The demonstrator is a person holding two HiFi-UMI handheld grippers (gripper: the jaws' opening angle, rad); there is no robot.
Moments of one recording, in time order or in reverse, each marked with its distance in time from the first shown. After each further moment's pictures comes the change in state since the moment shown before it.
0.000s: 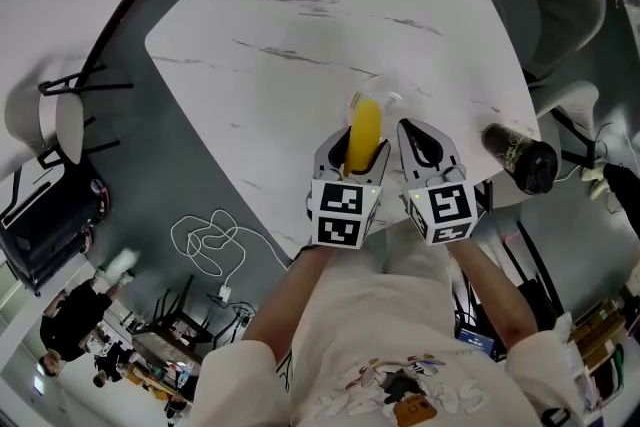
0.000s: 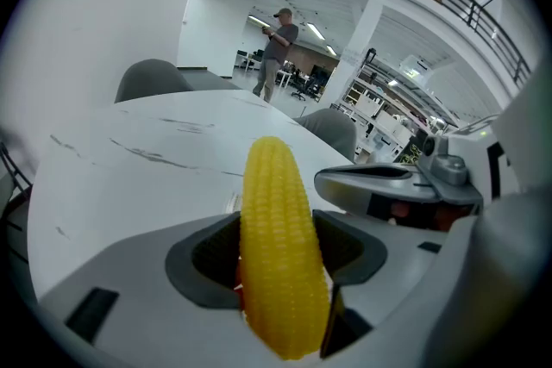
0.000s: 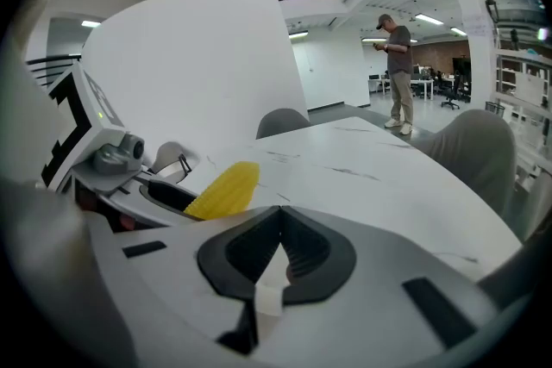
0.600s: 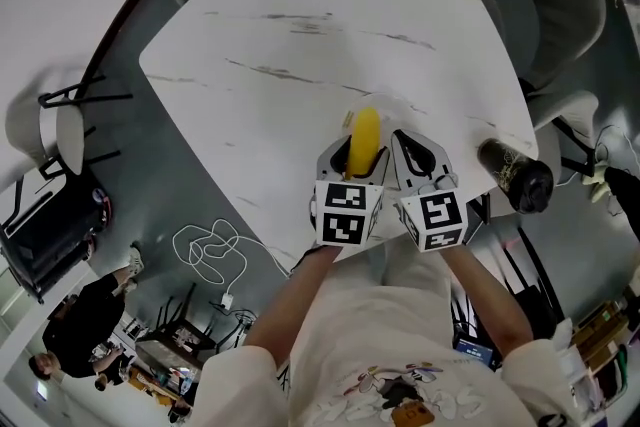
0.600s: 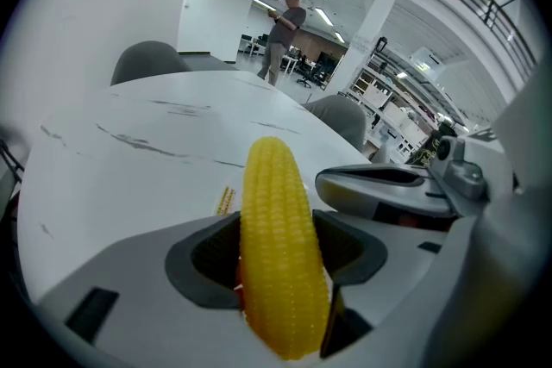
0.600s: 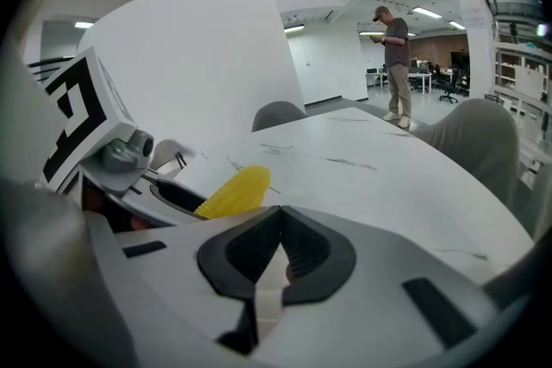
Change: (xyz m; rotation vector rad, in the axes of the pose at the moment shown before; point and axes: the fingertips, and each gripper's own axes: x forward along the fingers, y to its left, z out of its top) left arm 0.033 0.002 -0.005 -0.031 0.099 0.016; right arm 0.016 -0.014 -0.014 0.021 0.036 -0.008
